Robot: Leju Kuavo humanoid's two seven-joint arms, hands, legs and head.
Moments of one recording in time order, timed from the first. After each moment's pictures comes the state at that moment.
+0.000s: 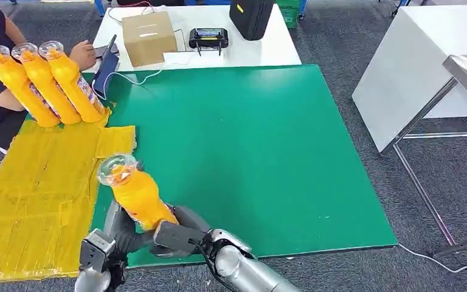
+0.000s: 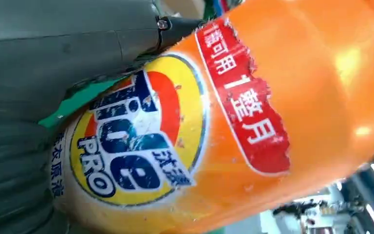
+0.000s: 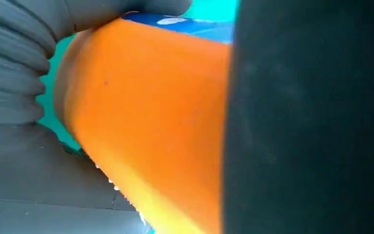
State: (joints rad) left arm 0.05 -0.11 -0.10 -1.49 -0.37 -0.08 -0.55; right arm -0.38 0.32 0.83 -0.76 0.32 0.05 -0.25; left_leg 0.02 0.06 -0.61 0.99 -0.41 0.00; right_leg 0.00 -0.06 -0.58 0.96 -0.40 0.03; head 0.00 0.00
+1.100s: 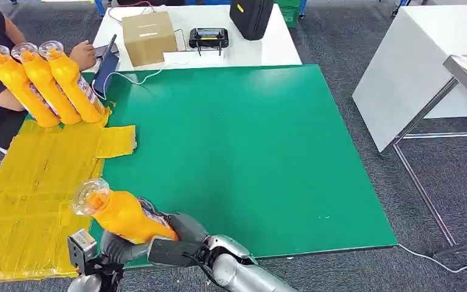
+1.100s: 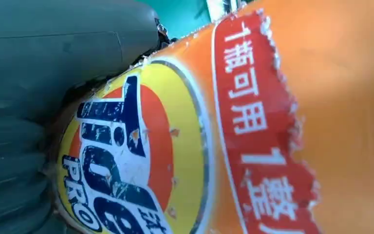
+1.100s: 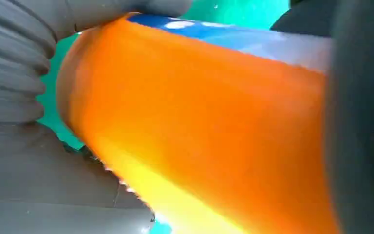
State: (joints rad) left arm 0.07 -0.09 -0.05 -1.44 -0.17 -0.27 -0.55; right arm -0.37 0.30 0.88 -0.76 0.36 -0.06 -0.25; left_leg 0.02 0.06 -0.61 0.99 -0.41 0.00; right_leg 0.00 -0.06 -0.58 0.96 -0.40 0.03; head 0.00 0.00
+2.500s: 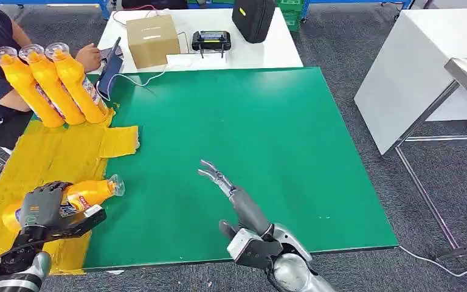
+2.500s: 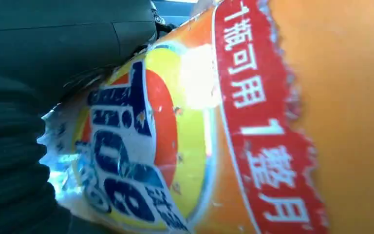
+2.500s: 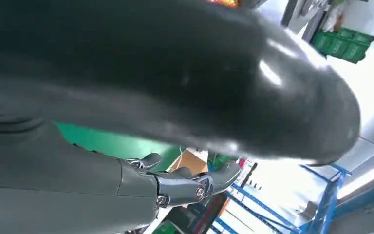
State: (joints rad) left arm -0.20 0.27 0.10 -0.91 -1.52 0.46 -0.11; right arm -0.11 0.01 0.63 -1.57 0.30 0.02 -0.33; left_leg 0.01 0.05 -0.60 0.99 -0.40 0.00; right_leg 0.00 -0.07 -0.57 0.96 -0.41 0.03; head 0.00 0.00
